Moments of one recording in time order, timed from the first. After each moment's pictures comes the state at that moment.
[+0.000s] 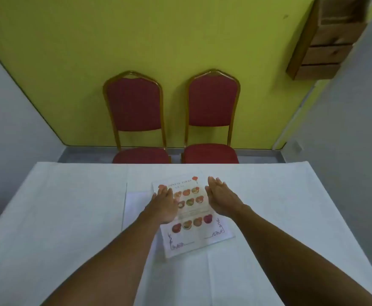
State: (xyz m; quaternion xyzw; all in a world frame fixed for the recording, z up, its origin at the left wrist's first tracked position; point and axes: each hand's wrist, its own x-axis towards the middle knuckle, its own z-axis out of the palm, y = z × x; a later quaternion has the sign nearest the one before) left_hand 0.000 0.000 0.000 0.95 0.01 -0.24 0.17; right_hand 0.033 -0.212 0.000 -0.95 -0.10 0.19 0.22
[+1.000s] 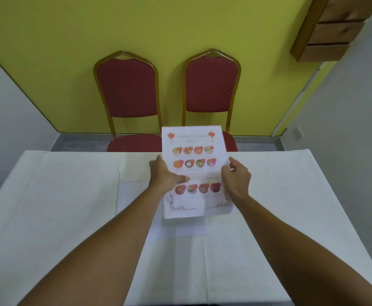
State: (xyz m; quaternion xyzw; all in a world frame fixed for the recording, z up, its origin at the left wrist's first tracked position) left_hand 0.047 -0.023 0.021 0.85 0.21 -0.08 0.47; right_hand 0.045 -0.231 0.002 -0.83 0.18 -0.04 0.53
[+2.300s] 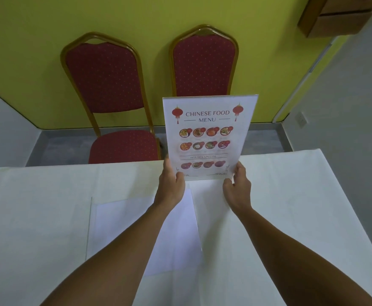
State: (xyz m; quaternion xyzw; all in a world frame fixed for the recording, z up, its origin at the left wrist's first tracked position) left_hand 0.120 -0.079 -0.046 0.84 0.14 -0.05 0.53; right_hand 0.112 -0.267 -0.075 -0.82 0.16 -0.02 0.54
